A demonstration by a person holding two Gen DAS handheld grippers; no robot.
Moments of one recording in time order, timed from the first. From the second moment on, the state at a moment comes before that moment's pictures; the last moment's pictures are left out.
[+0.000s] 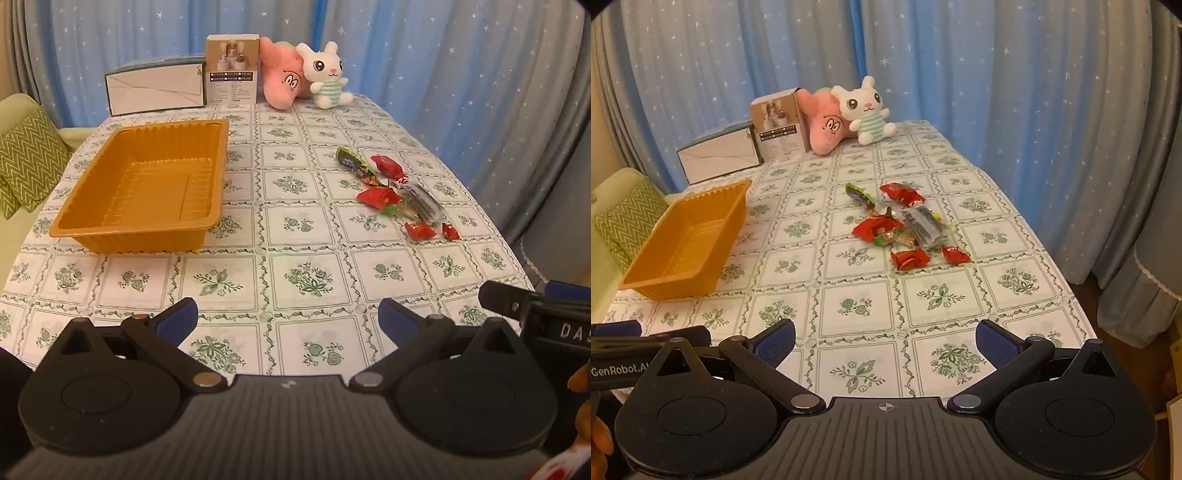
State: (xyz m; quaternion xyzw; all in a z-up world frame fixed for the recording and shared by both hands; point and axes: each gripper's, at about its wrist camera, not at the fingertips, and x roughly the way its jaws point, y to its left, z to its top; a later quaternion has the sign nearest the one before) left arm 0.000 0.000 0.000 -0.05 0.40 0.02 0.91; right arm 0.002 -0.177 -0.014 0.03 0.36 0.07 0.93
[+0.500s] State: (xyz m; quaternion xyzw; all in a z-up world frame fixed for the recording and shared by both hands) left arm 0.000 -0.003 0.004 -0.07 0.40 0.01 0.92; right arm 0.003 -0.186 -0.012 0.03 0.36 0.07 0.93
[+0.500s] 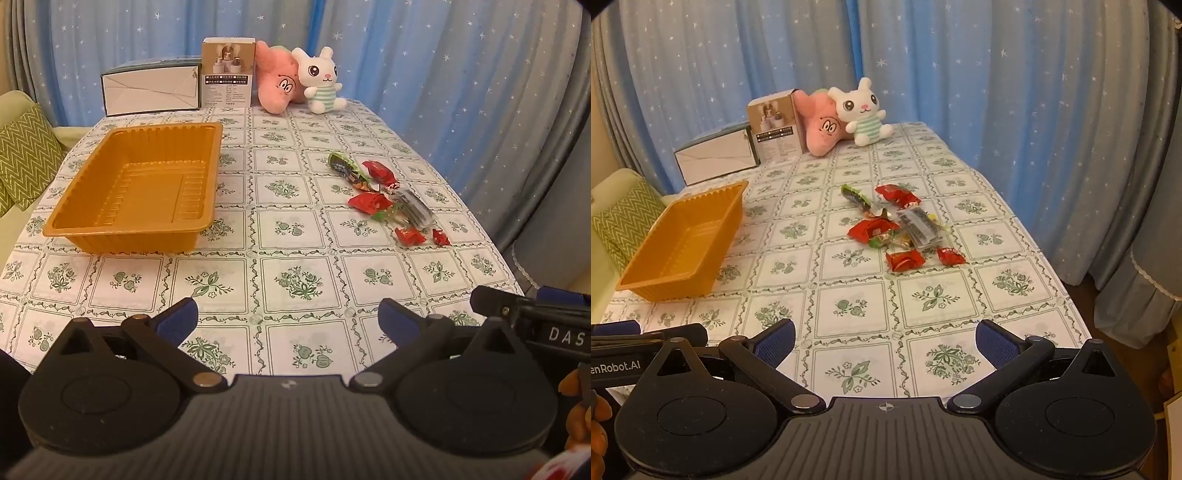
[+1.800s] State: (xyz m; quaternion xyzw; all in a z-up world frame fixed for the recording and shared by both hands) left arm -0.002 -0.002 0.008 -0.07 0.39 0.01 0.92; right arm 0.002 -0.182 -0.012 0.03 0.36 0.07 0.93
